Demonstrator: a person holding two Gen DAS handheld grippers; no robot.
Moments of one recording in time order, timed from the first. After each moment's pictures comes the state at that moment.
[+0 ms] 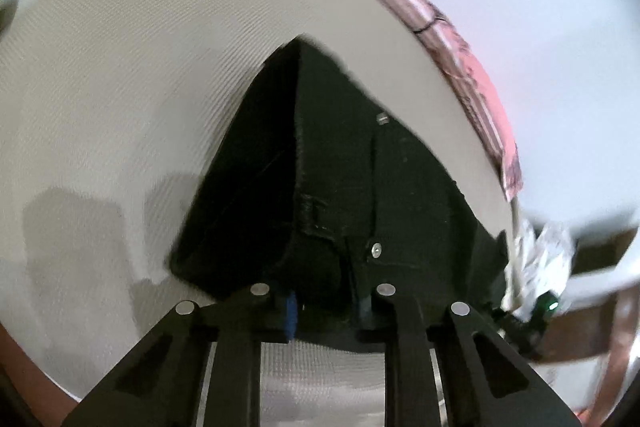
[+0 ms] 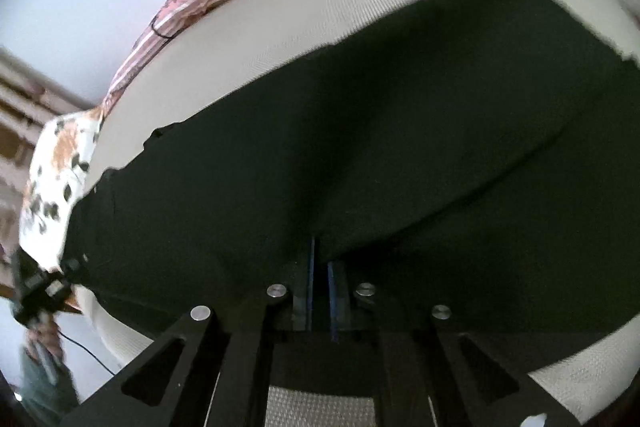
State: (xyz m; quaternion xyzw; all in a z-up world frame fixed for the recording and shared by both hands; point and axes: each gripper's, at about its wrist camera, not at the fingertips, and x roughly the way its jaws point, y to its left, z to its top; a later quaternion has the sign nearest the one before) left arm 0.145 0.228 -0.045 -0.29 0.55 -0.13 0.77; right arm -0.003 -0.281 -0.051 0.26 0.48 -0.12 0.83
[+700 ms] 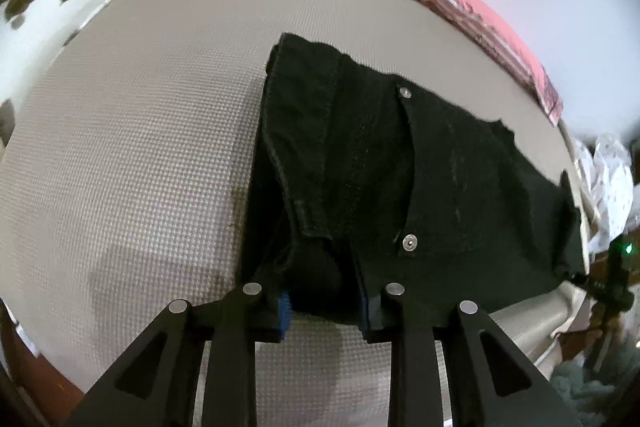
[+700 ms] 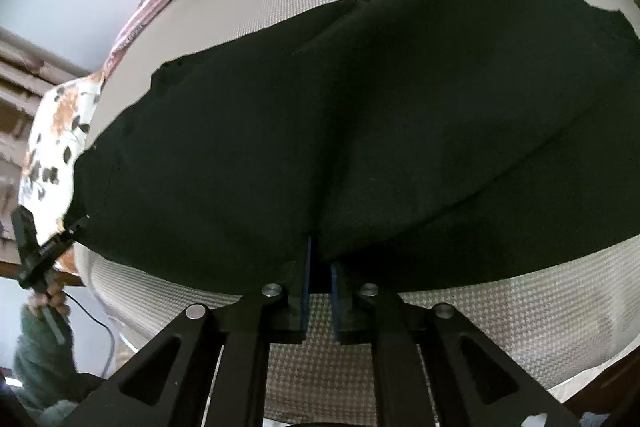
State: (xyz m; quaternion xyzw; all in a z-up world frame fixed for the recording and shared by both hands) left arm 0.138 0.223 -0.058 -0.12 0.56 -0.12 0.81; right arm -0.038 -0.261 -0.072 0.29 0.52 -0.09 0.80
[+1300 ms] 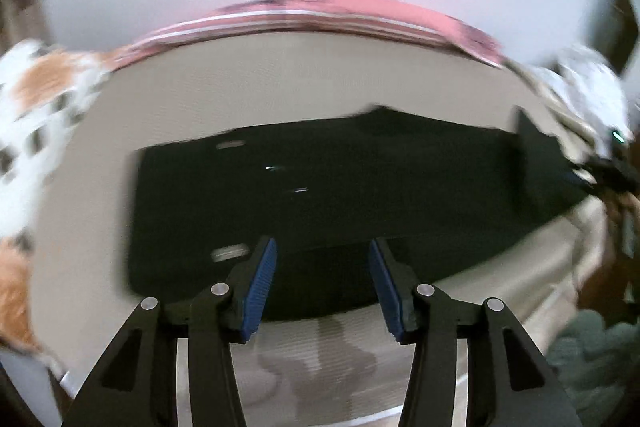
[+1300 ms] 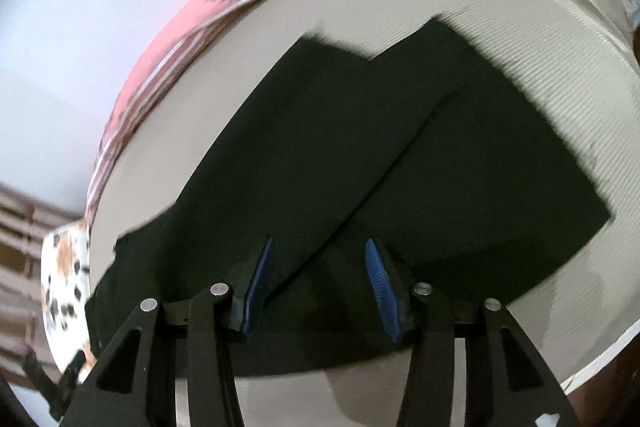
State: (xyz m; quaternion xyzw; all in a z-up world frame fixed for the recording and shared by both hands) left arm 0.084 0.085 0.011 0.04 0.48 -0.22 0.85; right arm -0.109 -0.440 -0.042 0.39 0.38 -0.23 0.81
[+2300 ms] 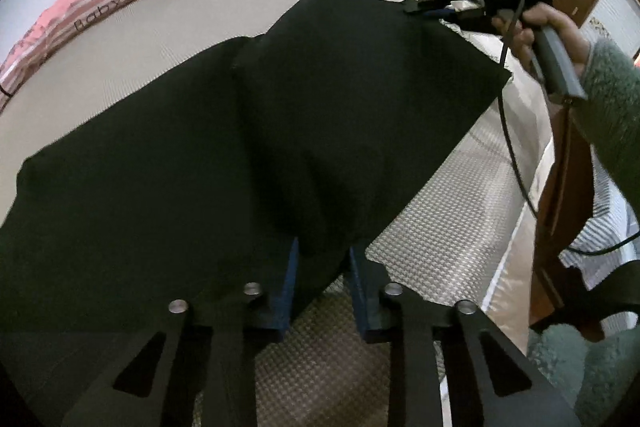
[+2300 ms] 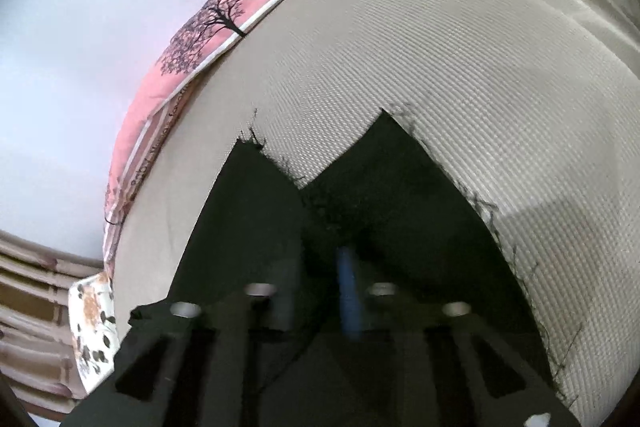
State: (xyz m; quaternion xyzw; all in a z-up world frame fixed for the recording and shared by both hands) left arm 0.044 -0.199 -0.068 0.19 0.51 -0.41 0.73; right arm -0.090 -0.537 -0.054 0.44 0.35 -0.21 0.80
